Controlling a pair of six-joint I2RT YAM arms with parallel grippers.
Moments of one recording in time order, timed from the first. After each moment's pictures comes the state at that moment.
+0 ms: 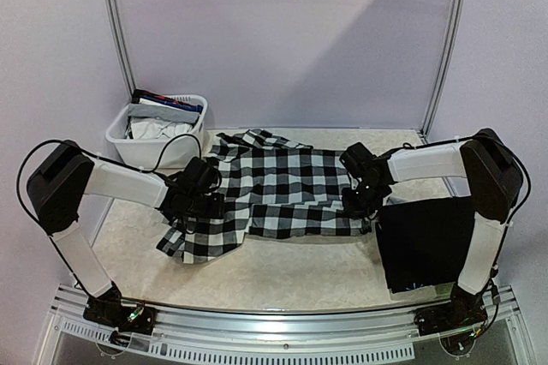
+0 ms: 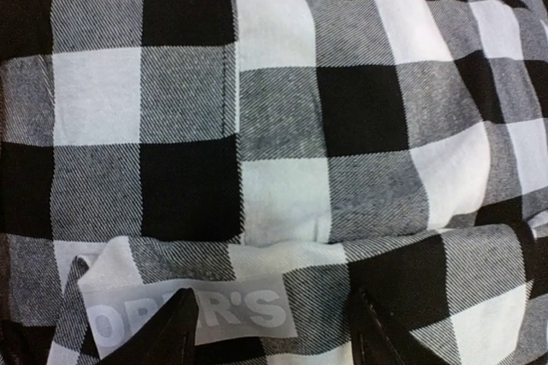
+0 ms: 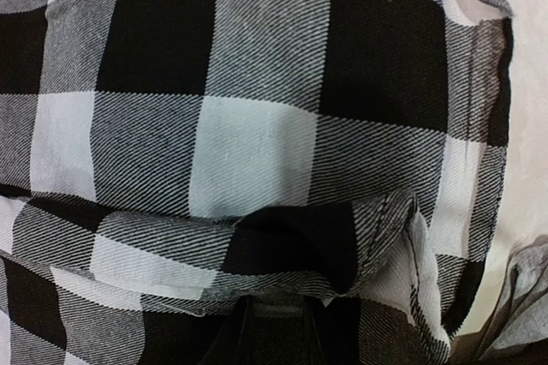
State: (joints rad) left arm -0.63 1.72 0.84 -0.09 -0.28 -0.50; right arm 0.61 1.89 1.17 -0.55 0.12 0.56
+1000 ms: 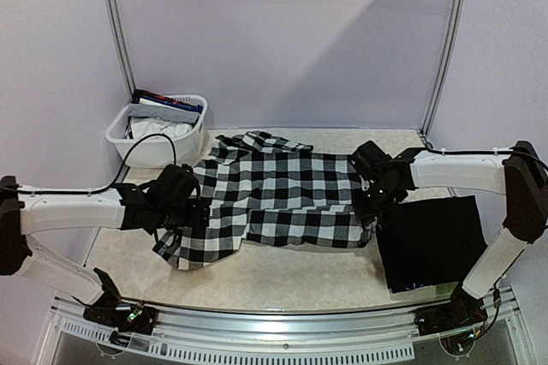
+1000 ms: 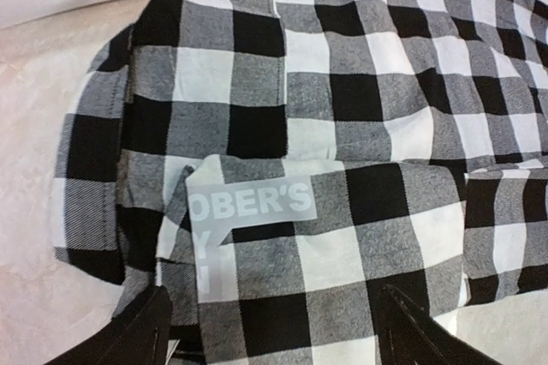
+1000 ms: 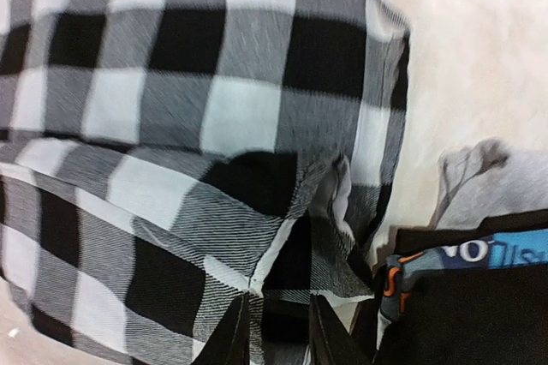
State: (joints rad) left arm -0.76 1.30 0.67 -0.30 -0.43 -0.61; right arm 0.69 1.64 1.06 -0.65 0.20 0.58
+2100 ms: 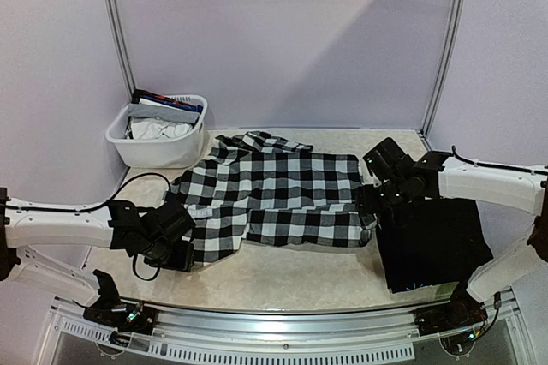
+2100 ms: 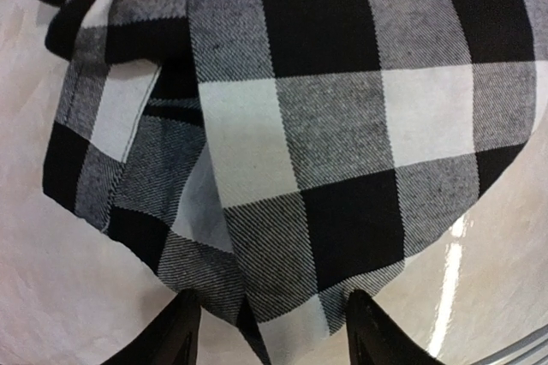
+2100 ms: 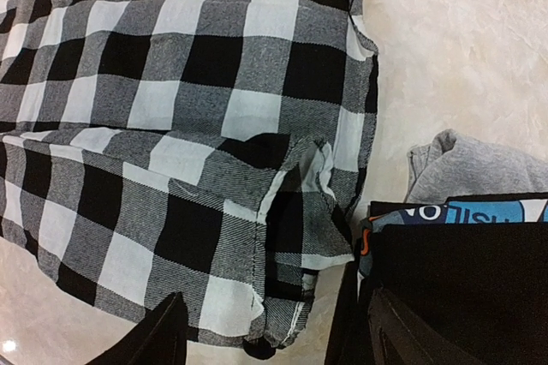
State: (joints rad) left arm -0.93 1.17 0.57 -0.71 -0.23 -0.84; right arm 0.73 1.42 0.97 -0.63 0.26 0.58
